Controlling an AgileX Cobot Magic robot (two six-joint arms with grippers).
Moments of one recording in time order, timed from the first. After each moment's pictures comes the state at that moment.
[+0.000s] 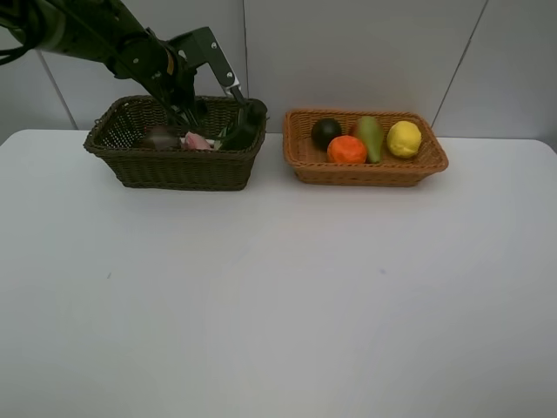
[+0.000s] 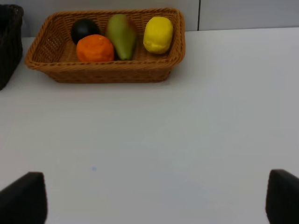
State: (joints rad) left arm -0.36 2.10 -1.48 0.59 0.26 0.17; right arm -0.02 0.00 -0.52 0.07 1.05 -0.06
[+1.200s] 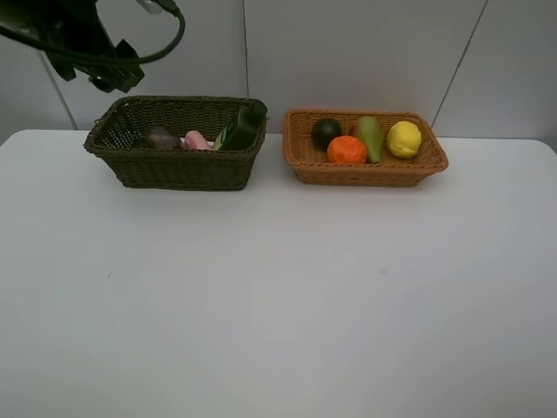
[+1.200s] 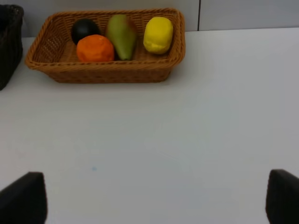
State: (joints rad) left arm -0.36 1.46 -1.09 0.37 0.46 0.10; right arm -0.02 0.00 -0.52 0.07 1.05 -0.06
